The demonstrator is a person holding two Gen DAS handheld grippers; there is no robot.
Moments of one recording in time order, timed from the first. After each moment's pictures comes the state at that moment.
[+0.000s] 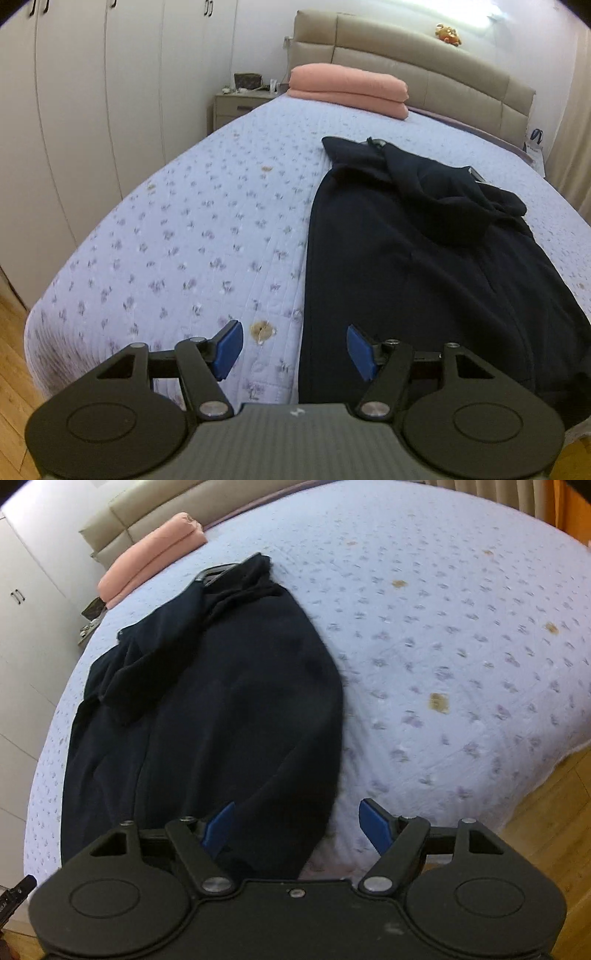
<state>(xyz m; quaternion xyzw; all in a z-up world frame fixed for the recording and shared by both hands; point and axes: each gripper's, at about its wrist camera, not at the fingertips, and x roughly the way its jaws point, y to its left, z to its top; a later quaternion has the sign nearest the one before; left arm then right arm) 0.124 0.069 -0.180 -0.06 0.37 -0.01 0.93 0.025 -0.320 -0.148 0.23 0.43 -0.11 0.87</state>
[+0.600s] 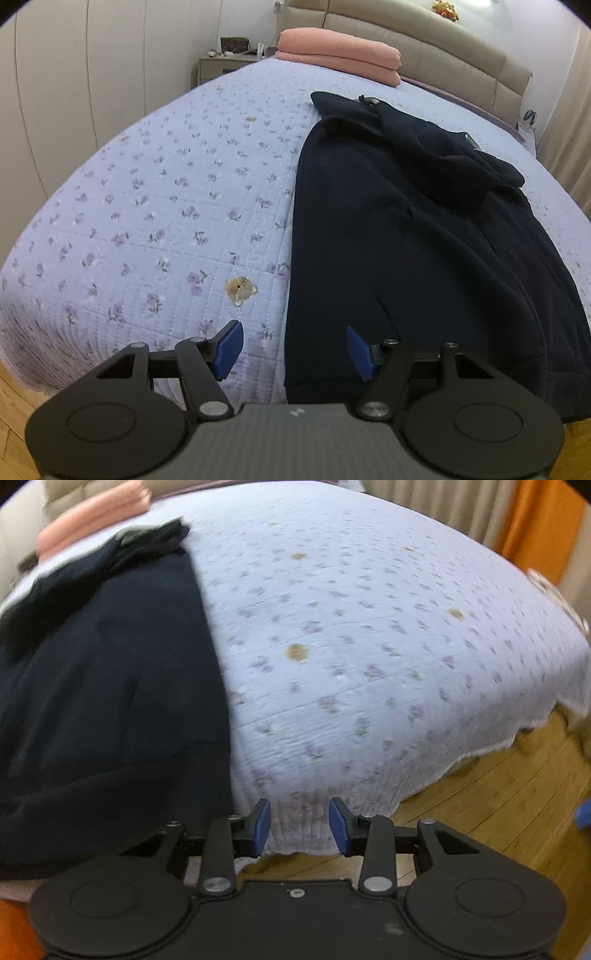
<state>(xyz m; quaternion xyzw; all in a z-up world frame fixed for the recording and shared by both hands) 0.143 0.068 -0.225 -0.08 0.42 -0.04 0.90 -0.025 -0.375 -0.199 0.16 0.45 -0.22 0.85</state>
